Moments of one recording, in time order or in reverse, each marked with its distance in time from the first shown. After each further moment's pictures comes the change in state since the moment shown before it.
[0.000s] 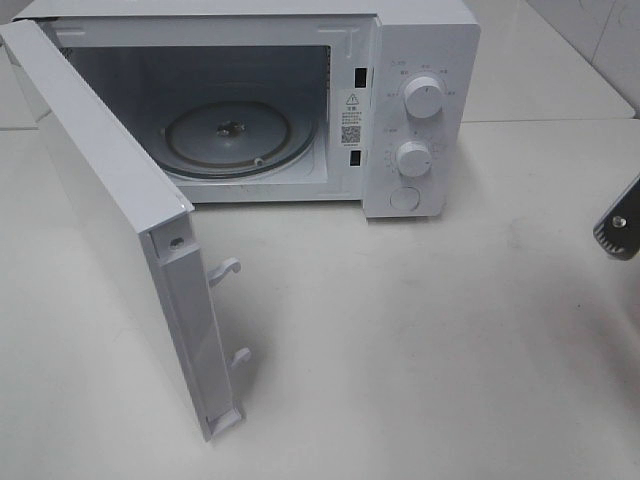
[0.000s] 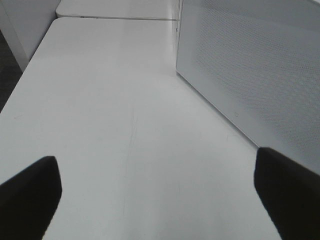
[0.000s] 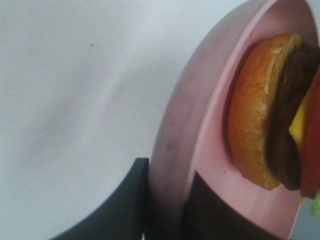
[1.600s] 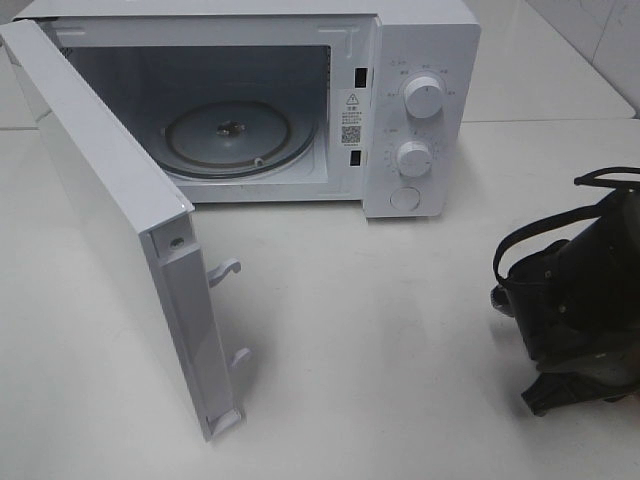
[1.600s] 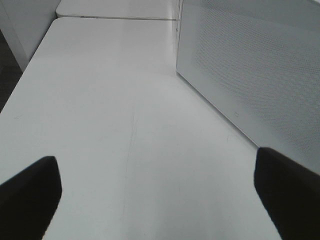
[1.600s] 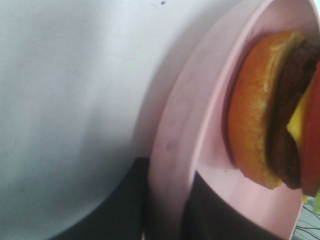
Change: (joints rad) left arm 0.000 0.000 0.000 0.000 0.000 0.000; right arm -0.001 0.822 -0.117 -0.130 -0.063 0.773
